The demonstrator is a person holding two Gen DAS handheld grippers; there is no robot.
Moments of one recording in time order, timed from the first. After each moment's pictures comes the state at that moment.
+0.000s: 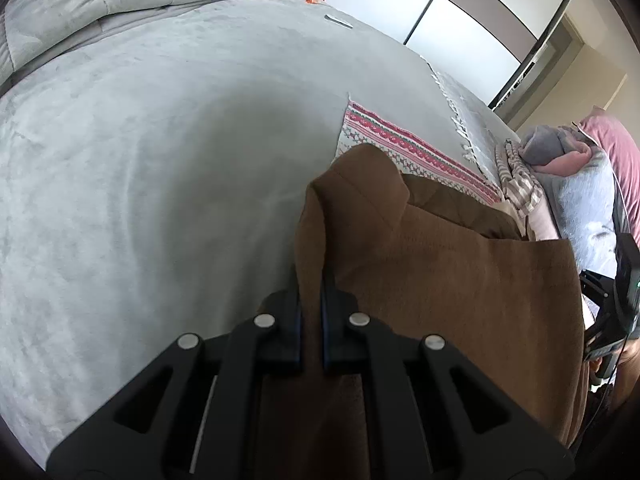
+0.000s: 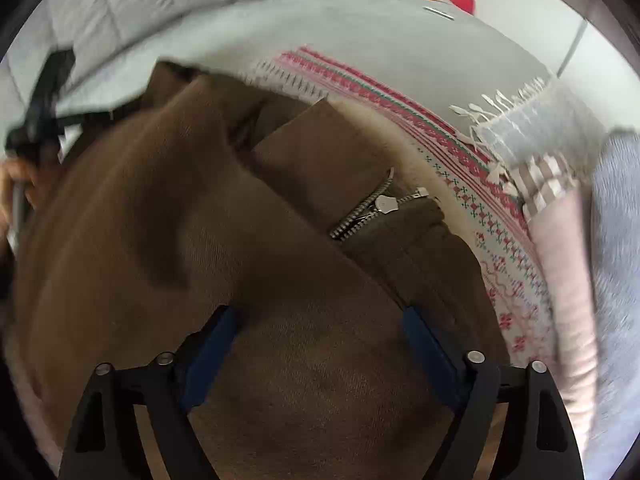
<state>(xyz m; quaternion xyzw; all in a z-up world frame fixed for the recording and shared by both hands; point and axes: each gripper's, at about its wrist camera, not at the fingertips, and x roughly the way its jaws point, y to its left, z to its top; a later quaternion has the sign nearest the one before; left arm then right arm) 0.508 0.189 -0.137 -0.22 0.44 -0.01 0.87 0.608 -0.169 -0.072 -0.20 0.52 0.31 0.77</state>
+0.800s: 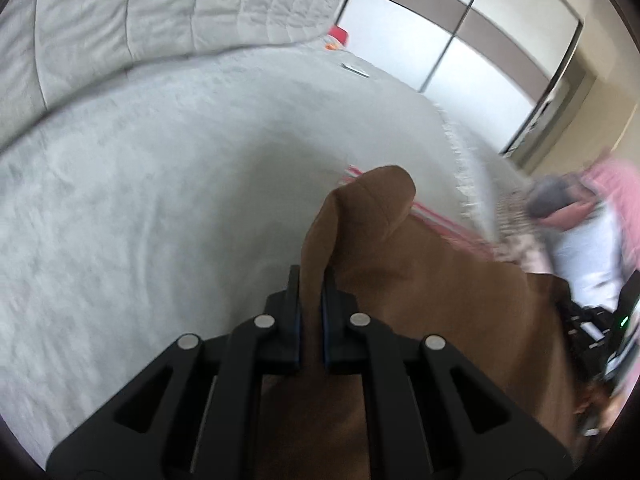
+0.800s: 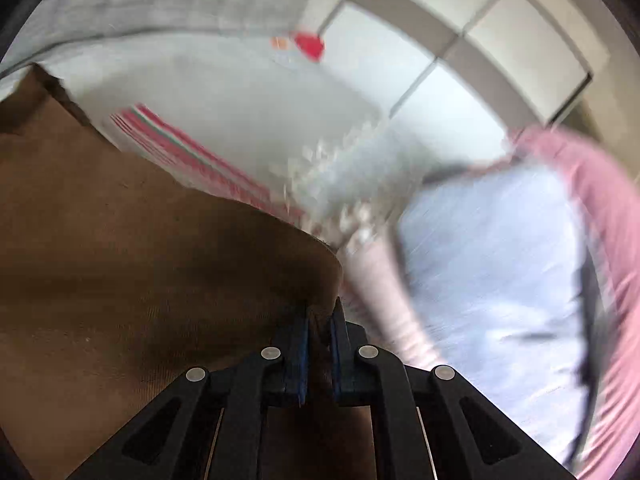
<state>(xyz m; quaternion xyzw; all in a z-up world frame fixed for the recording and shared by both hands) 0.516 0.175 -0.103 -0.21 0.38 0.08 0.90 0.617 -0.155 -0.057 -0.29 0.40 0.01 0.87</state>
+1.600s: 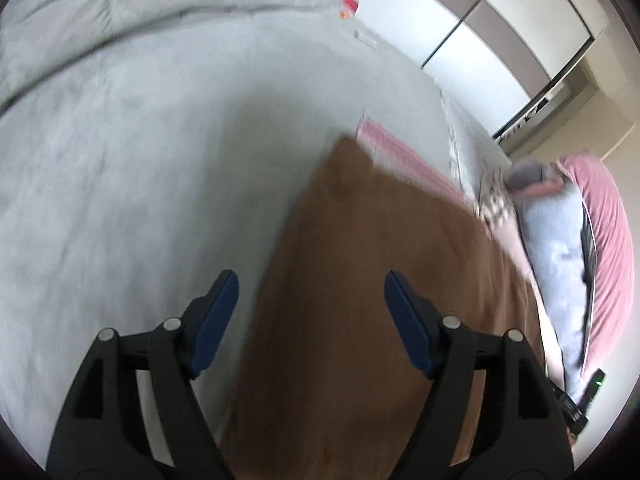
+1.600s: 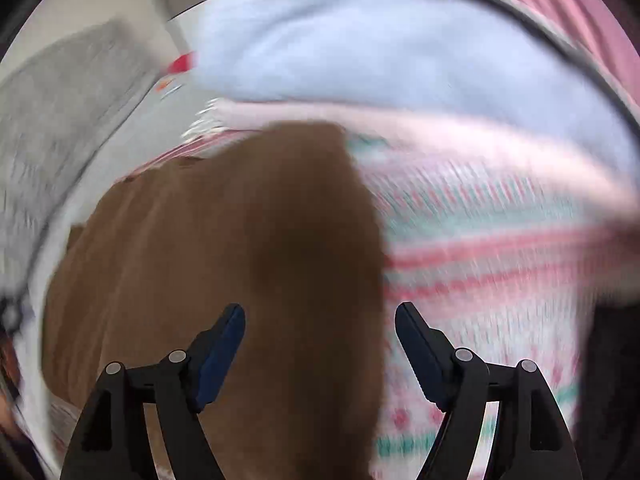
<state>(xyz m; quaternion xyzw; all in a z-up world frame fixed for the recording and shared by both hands) 0.399 0.214 -0.096 -0.30 0.44 0.02 0.85 0.387 -0.385 -0.050 0.16 0.48 -0.03 0.86</state>
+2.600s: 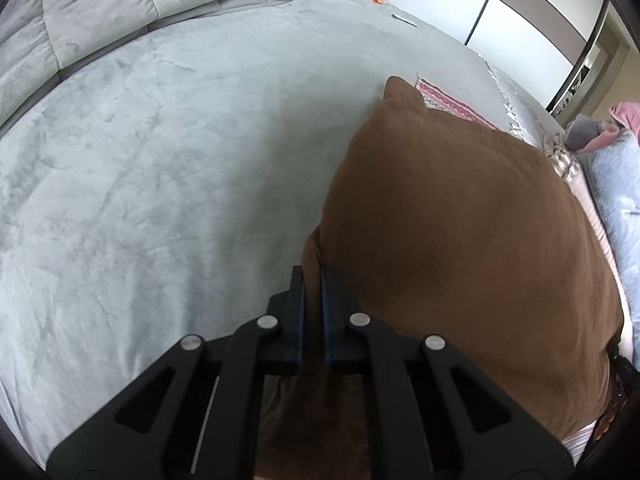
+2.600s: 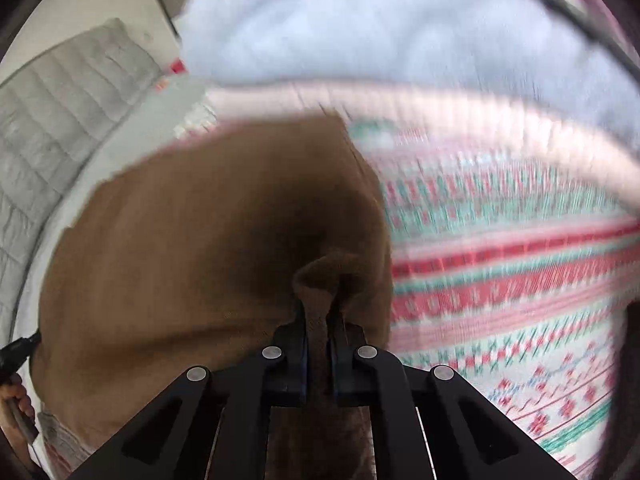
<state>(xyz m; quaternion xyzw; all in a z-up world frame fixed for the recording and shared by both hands) 0.376 0.185 -0.144 -0.20 0.46 0.12 0.86 0.418 -0.383 -0.091 0.14 0.48 -0.01 0.86</state>
